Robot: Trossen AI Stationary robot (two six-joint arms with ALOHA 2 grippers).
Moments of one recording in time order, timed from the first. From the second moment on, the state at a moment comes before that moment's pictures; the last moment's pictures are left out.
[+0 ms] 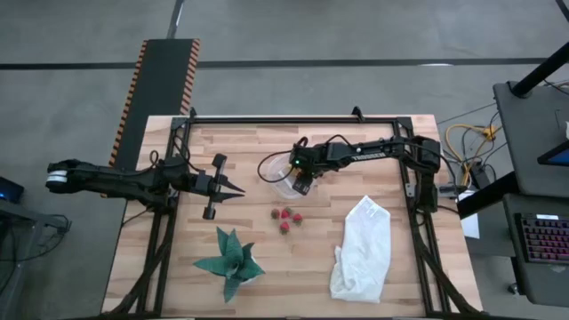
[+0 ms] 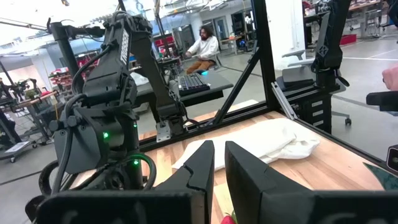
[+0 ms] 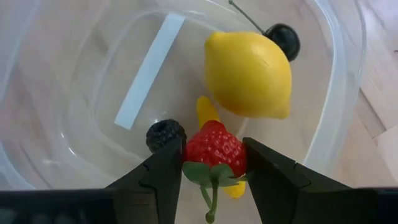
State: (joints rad) left arm 0.03 0.72 0.33 0.44 0.23 0.25; right arm -0.22 1.93 1.30 -0.54 0.10 0.26
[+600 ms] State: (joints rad) left arm 0.03 0.72 0.33 0.44 0.23 0.25; right arm -0.21 1.92 1.30 -0.54 0.10 0.30
